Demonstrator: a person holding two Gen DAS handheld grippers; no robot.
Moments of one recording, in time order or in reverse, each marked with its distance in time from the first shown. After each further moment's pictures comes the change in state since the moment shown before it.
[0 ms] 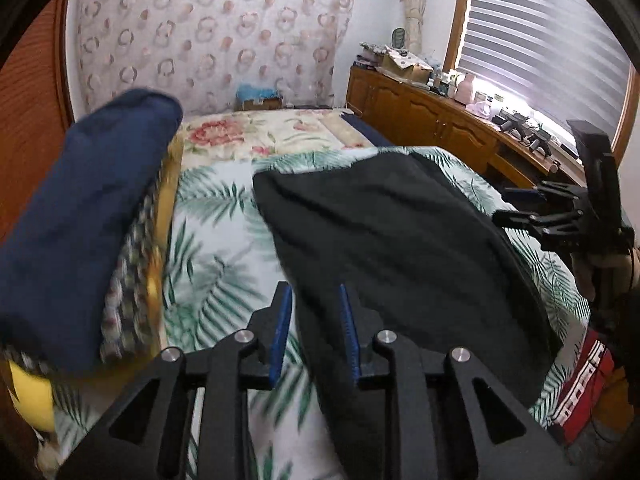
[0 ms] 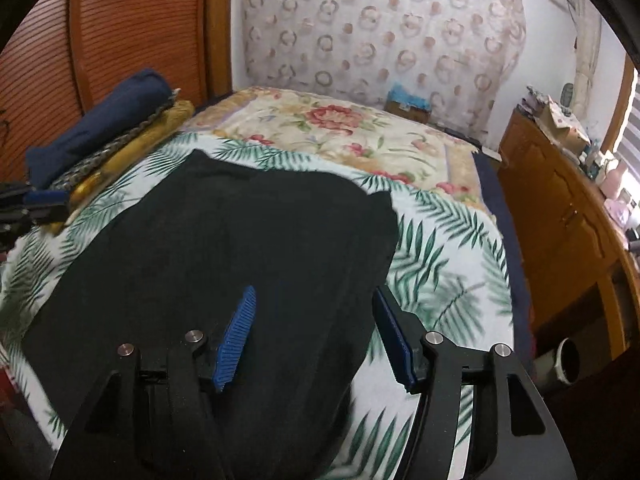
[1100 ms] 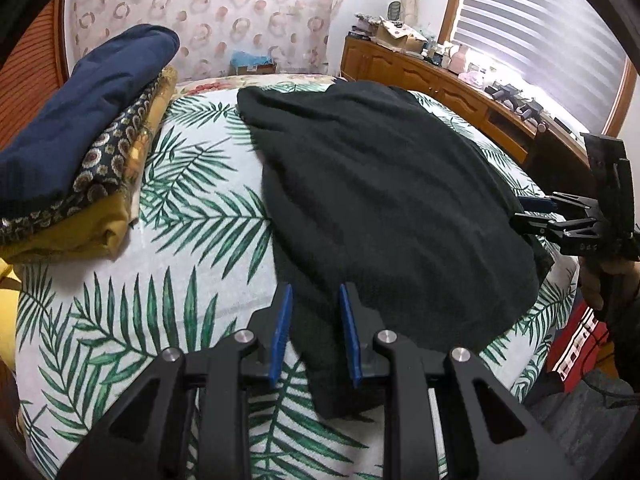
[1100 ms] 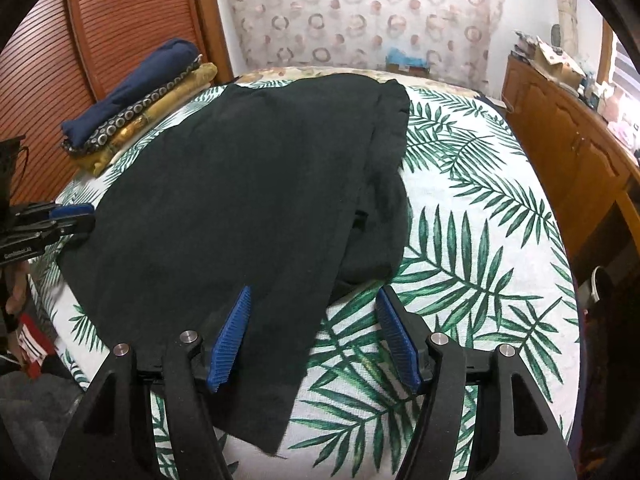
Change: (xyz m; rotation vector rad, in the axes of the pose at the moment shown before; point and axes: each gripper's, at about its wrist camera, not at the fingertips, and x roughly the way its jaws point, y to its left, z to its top) left arm -0.021 -0.024 -0.085 -0.007 0.104 -0.021; right arm -0.036 0.028 -0.113 0.148 0.058 0.087
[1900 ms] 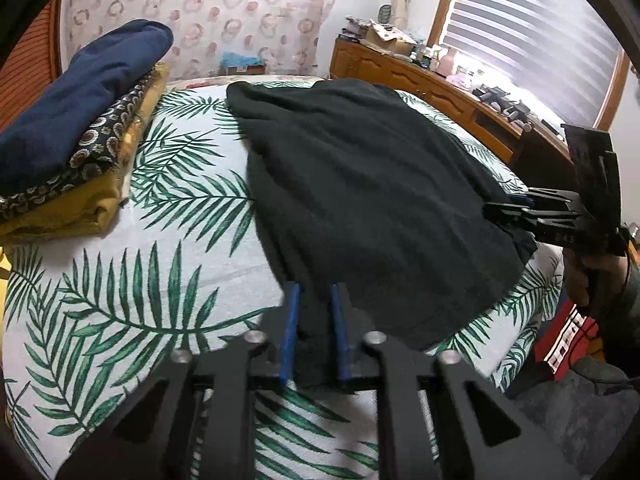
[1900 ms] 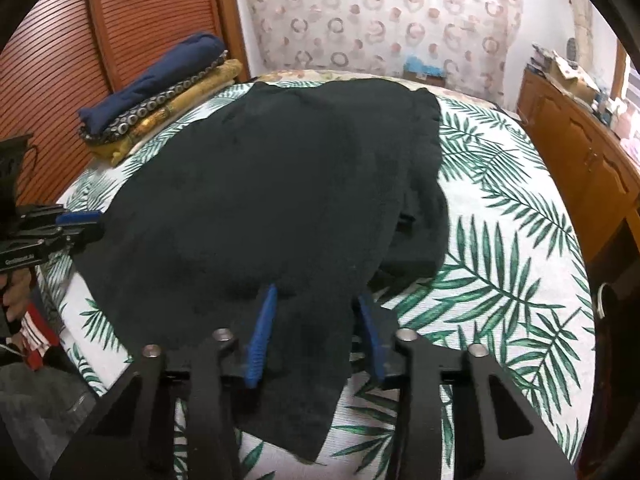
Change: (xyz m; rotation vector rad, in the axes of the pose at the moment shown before) left arm -0.010 -0.007 -0.016 -0.003 -0.015 -0.070; right arm 0.004 0.022 -0.001 -0.055 -0.022 0.039
